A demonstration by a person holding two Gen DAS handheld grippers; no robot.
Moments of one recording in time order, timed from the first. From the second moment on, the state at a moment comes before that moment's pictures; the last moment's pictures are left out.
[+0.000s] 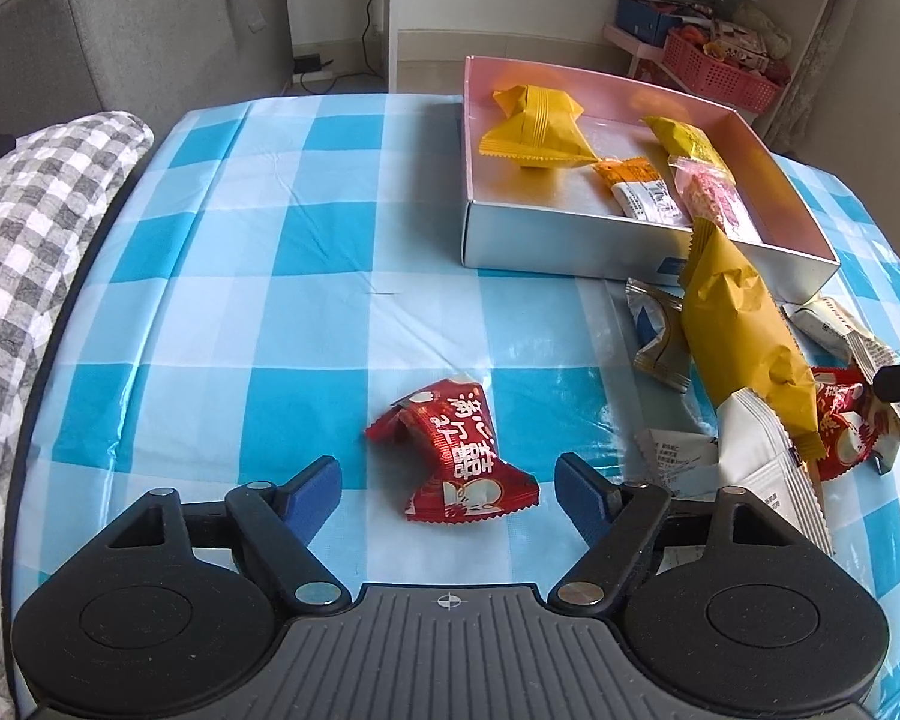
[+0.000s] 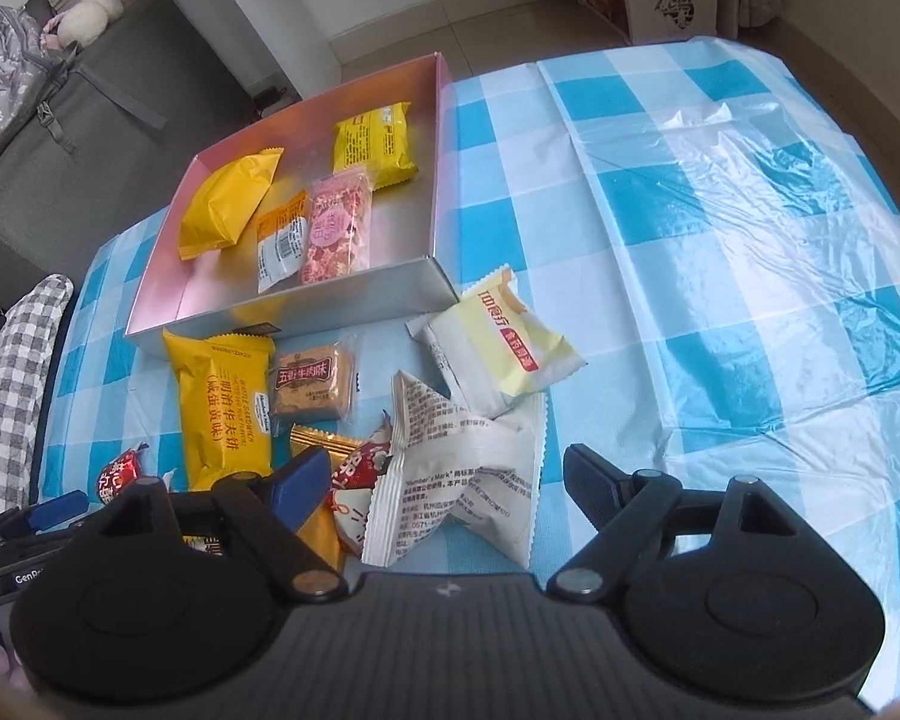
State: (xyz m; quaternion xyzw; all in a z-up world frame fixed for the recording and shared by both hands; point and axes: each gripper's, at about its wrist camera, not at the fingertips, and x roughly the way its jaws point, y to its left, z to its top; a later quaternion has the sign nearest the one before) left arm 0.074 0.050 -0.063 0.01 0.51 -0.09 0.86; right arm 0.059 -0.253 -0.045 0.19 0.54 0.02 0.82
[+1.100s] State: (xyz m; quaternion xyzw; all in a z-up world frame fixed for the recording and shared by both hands) left arm 0.079 0.042 -0.032 -0.03 0.47 -0.10 0.88; right arm 0.058 -0.258 -0.015 0.21 0.51 -0.01 0.84
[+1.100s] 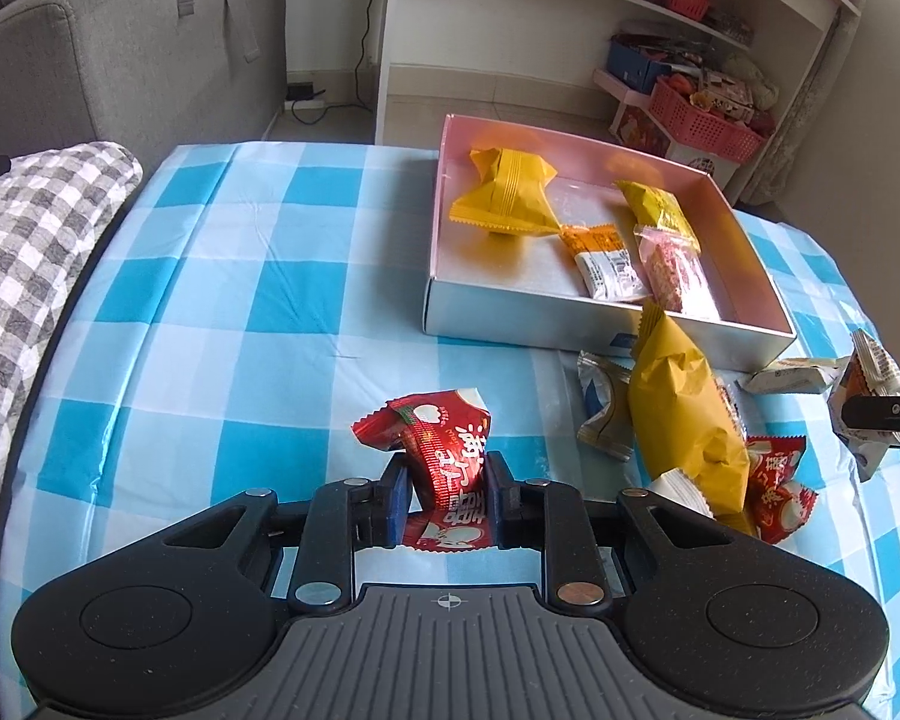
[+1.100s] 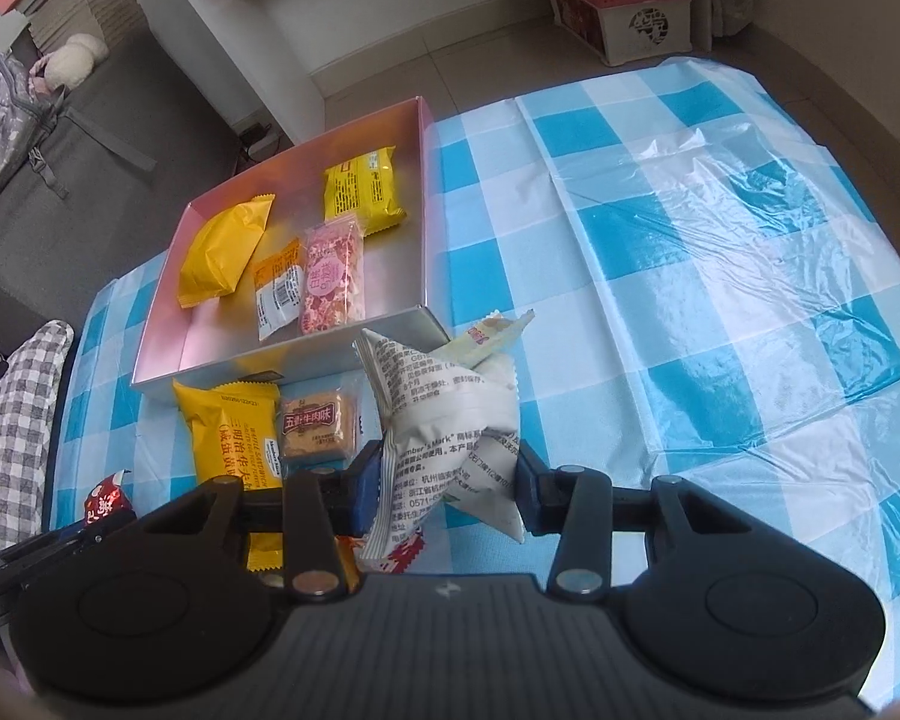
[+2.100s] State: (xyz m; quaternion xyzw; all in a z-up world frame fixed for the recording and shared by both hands) left arm 0.162 -0.009 -0.017 -0.04 0.39 -0.13 0.91; right arm 0.136 -0.228 -0.004 0.23 0.42 0.05 0.88
